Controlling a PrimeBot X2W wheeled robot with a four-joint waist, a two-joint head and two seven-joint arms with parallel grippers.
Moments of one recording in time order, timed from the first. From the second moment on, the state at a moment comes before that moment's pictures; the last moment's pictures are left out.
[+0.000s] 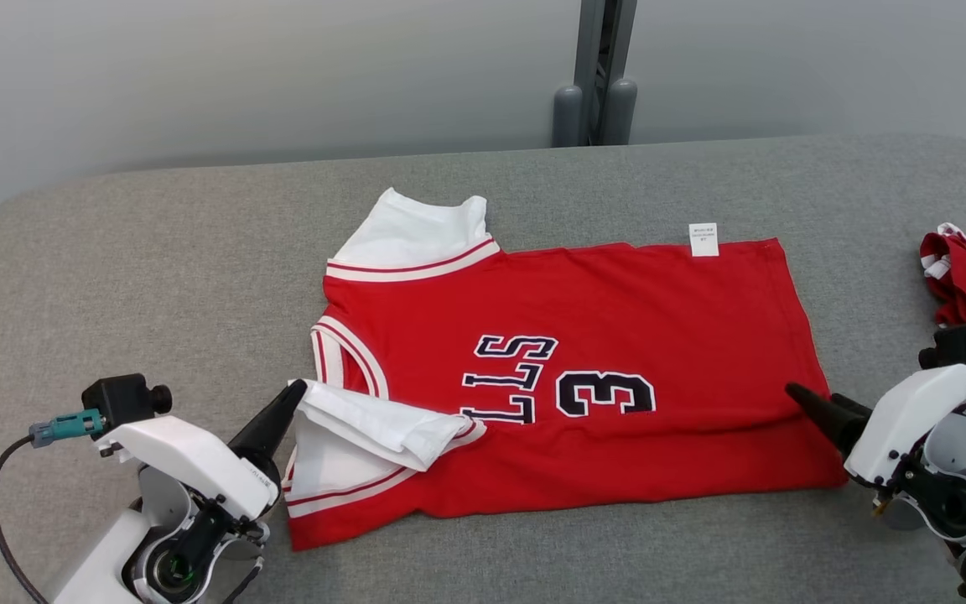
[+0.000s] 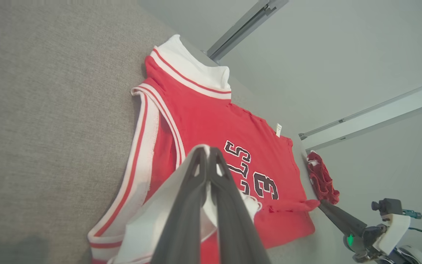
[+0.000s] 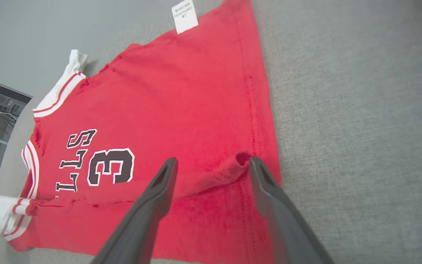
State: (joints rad) left arm -0.37 0.44 -0.65 0.38 -1.48 -0.04 0.05; right arm -0.50 -0.40 0.47 0.72 1.09 0.13 0.31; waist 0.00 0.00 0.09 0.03
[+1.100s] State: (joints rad) left arm -0.20 0.27 -0.46 0.47 -1.00 0.05 -0.26; right arm -0.22 -0.34 0.26 0.55 0.61 0.13 -0.26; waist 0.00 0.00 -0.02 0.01
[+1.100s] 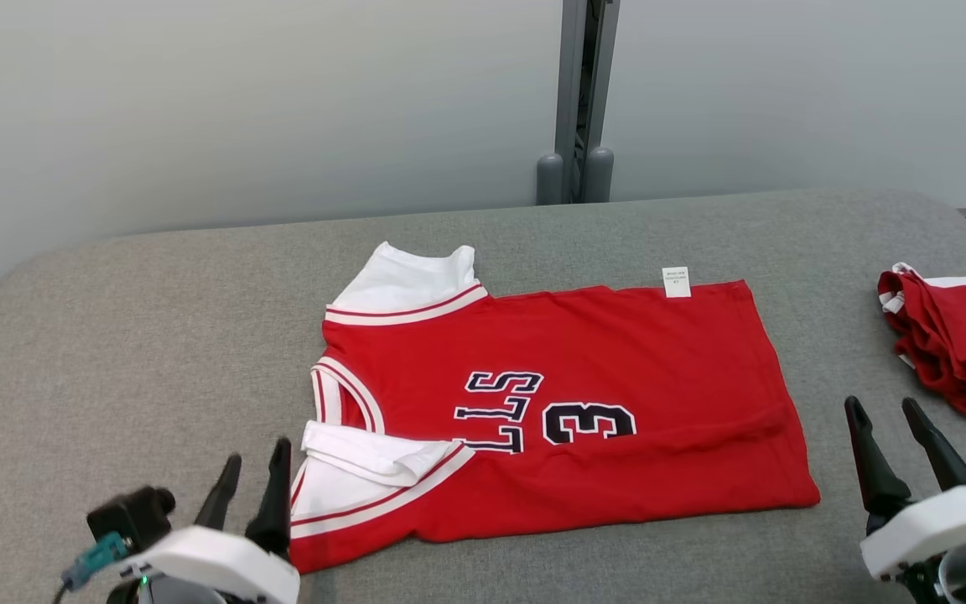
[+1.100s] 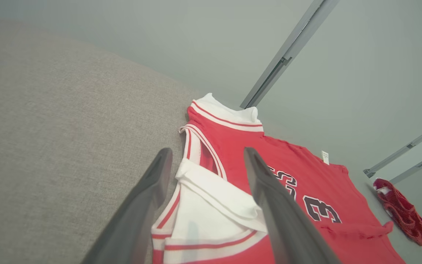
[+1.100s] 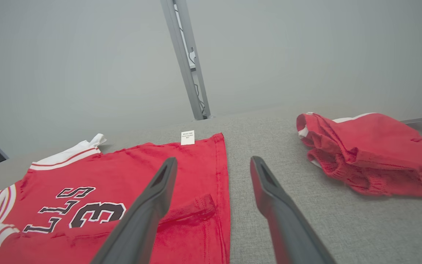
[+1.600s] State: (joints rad) left arm -0.09 0.15 -0.40 0.65 -0.78 0.04 -0.26; right arm -0.05 -0.19 0.05 0.37 0.43 0.13 -0.26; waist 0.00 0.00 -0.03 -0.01
